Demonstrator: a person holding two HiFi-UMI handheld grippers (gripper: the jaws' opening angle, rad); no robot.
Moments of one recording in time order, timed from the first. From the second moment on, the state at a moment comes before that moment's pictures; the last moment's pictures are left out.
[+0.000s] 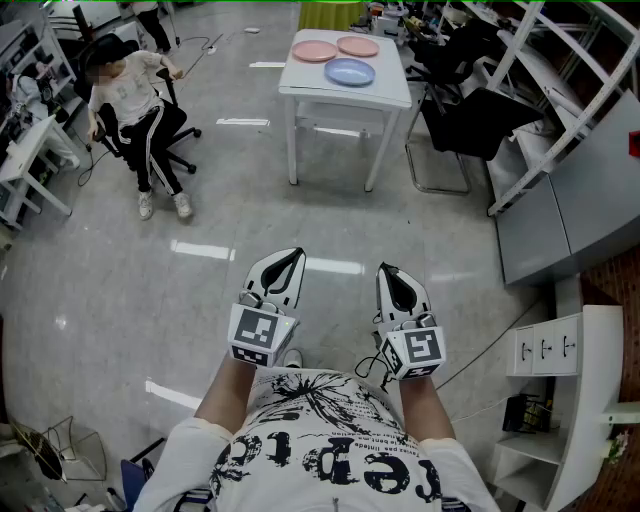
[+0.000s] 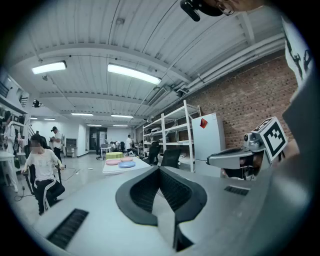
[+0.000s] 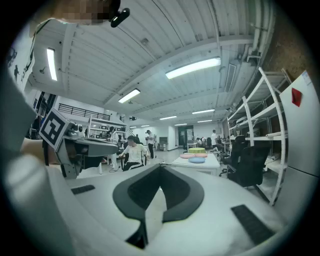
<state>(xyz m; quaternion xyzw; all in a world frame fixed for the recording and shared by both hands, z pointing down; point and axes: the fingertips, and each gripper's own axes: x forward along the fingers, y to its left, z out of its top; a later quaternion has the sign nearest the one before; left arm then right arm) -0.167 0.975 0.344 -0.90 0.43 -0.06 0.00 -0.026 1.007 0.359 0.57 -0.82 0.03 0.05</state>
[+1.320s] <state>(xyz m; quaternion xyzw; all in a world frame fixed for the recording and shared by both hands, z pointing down) -0.249 0.870 0.400 -0.91 0.41 -0.08 -0.04 -0.098 0.891 0.409 0.58 -0.81 0.07 0.07</state>
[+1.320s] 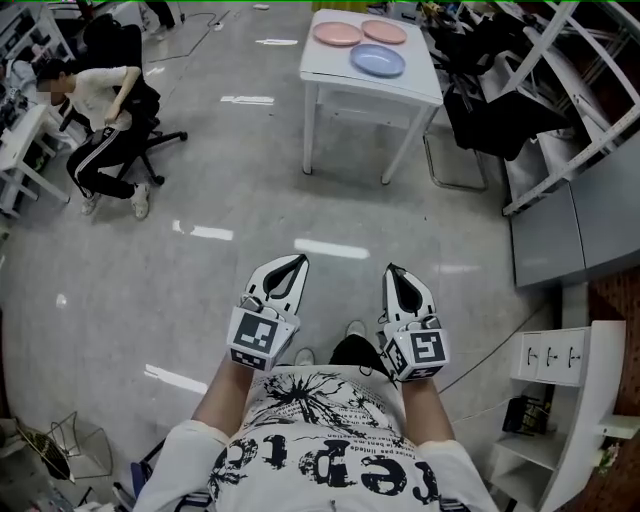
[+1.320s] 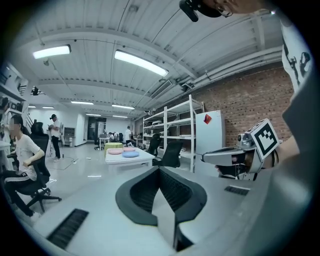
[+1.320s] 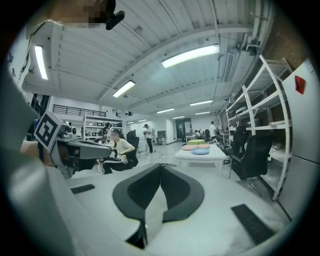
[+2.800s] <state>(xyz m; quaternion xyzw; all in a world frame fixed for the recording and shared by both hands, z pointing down) -0.019 0.409 0.413 -0.87 0.47 -0.11 -0.06 0.152 0.420 0.426 0.54 -0.83 0.09 0.09</state>
